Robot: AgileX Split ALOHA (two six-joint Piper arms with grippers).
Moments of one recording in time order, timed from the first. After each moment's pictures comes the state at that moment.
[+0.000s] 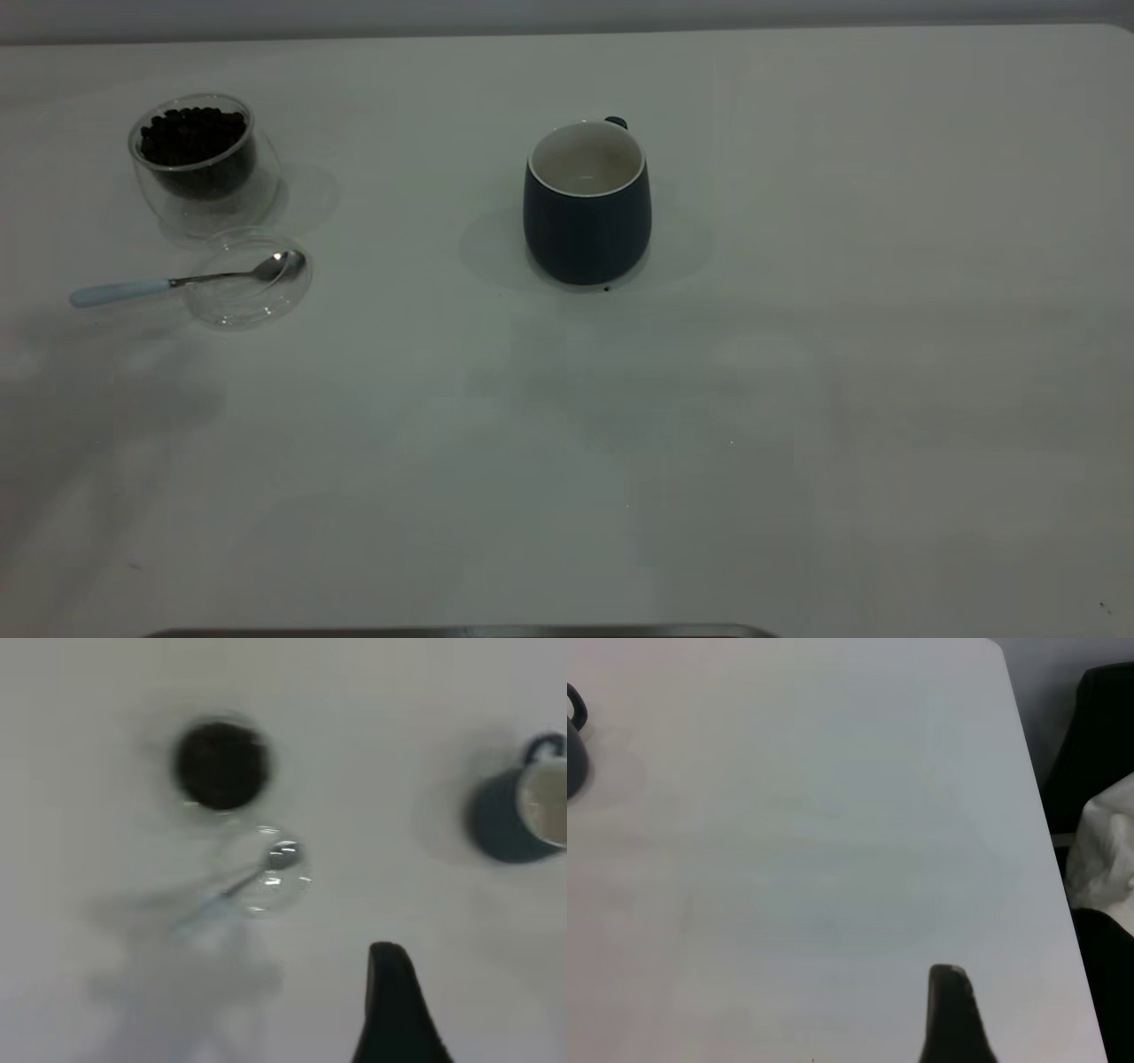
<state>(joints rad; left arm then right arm) -0.08 1.34 -1.20 -0.23 0.81 0.05 -0.11 -0.02 -0.47 0.05 1.13 -0.16</state>
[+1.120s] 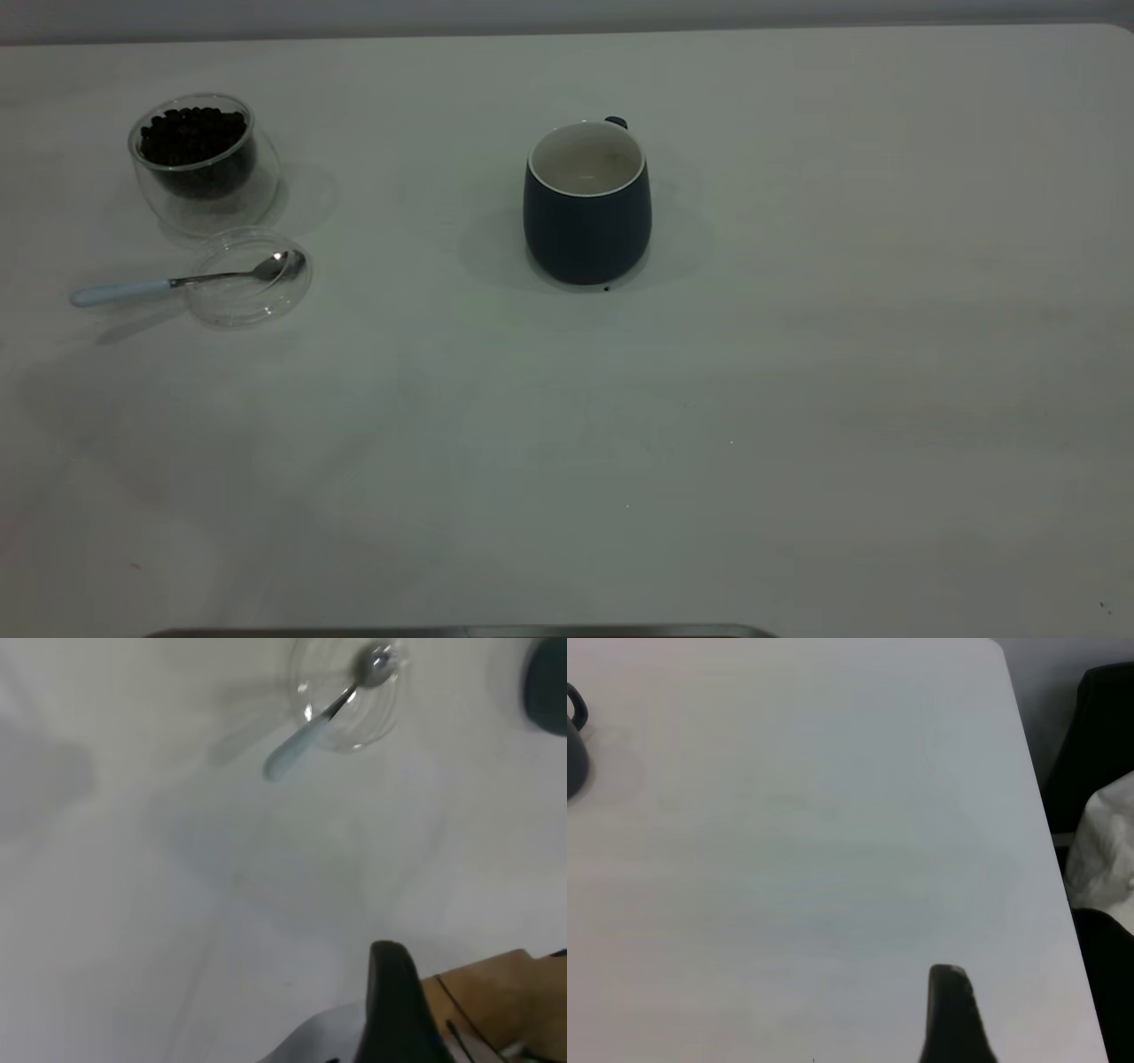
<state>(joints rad) 0.64 2.01 -1.32 -0.67 1.17 0.74 -0.11 -0.02 -0.47 0.05 1.13 -0.15</state>
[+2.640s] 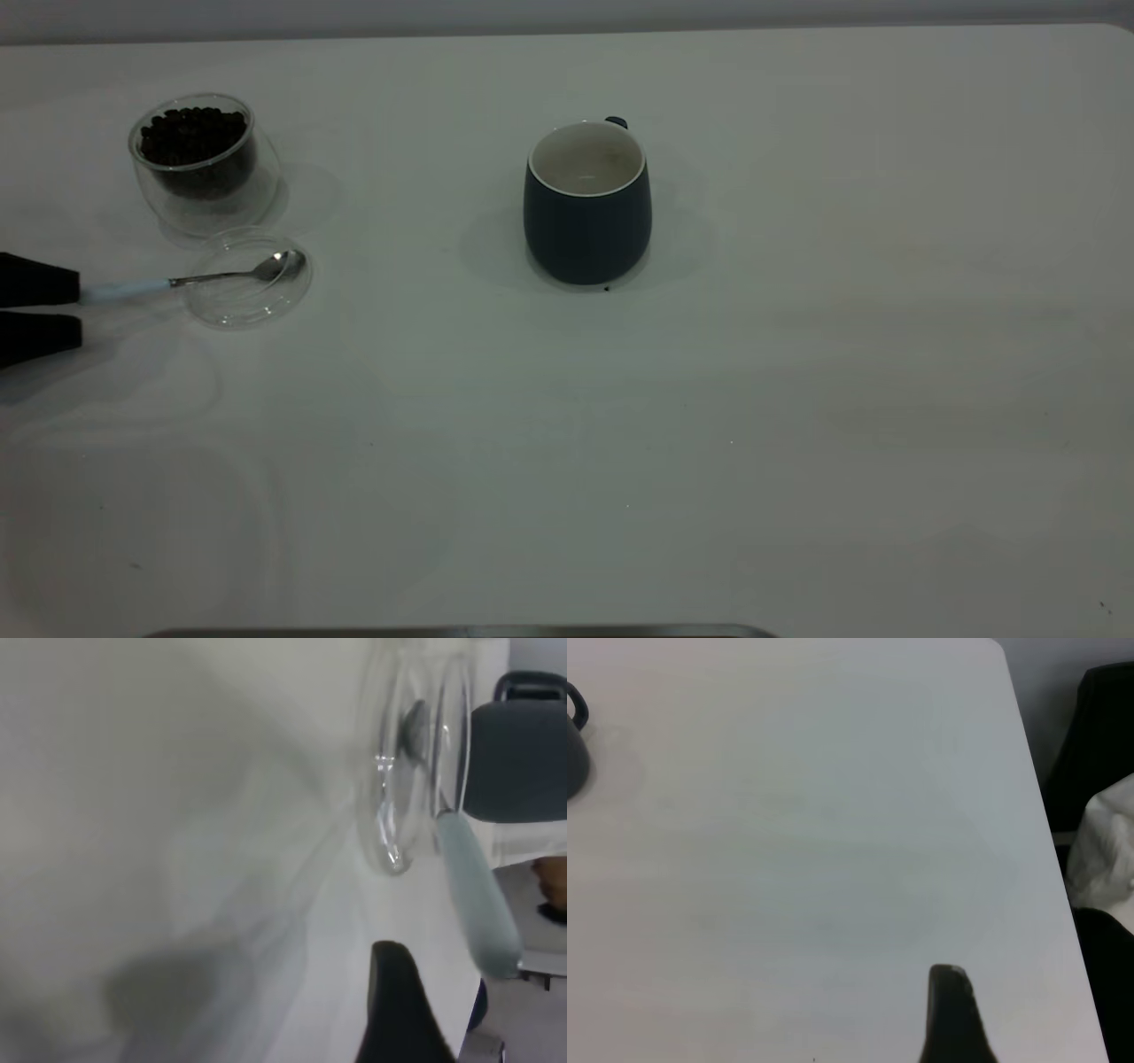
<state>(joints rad) 0.65 2.64 -1.25 -1.24 1.11 1.43 -0.11 -0.02 -0.47 0.05 1.13 -0.15</state>
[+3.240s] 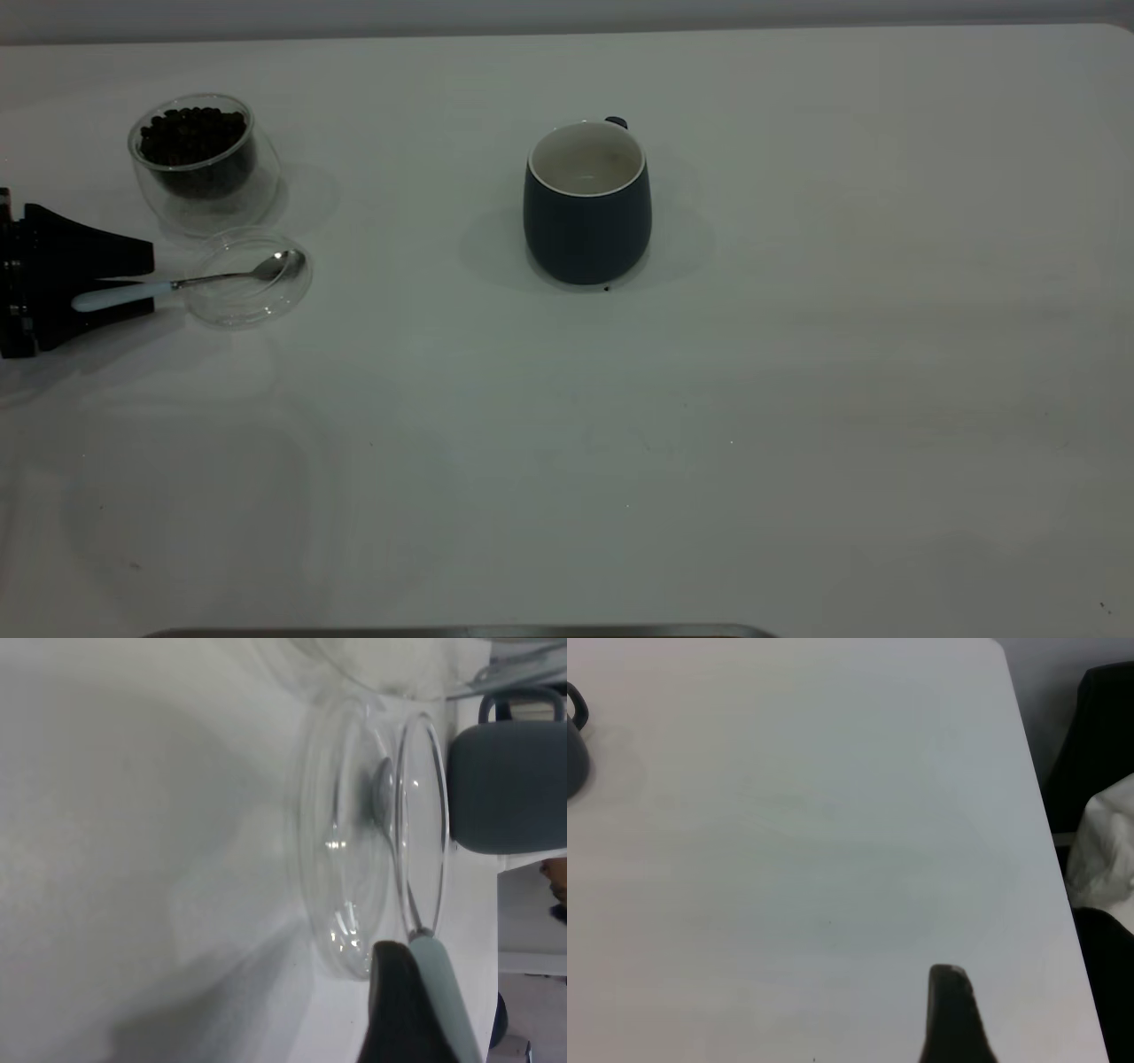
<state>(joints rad) 0.54 2.65 -1.25 -1.38 1.09 1.52 -0.11 -0.02 -0.47 0.05 1.13 -0.15</state>
